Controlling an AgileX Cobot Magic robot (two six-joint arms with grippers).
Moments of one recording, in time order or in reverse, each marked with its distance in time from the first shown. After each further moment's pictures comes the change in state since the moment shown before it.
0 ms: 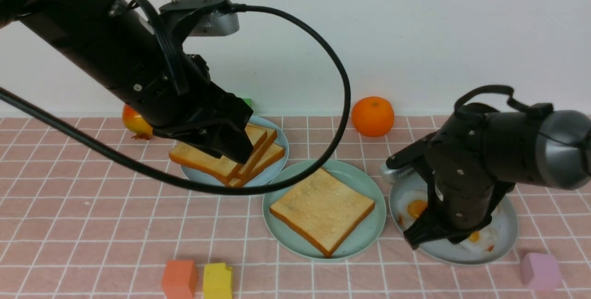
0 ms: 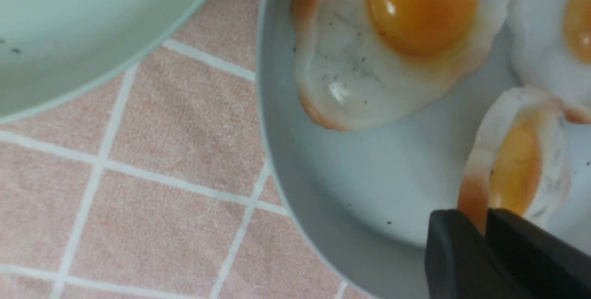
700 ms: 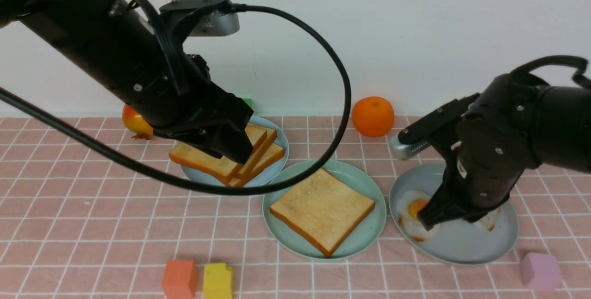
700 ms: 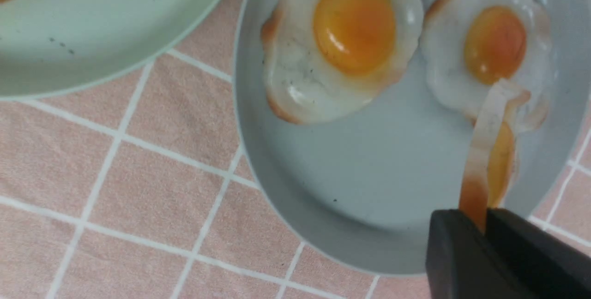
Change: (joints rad) right arm 0.000 -0.152 0.005 0.002 0.020 -0.075; left arm 0.000 0.000 0.000 -0.001 0.001 0.000
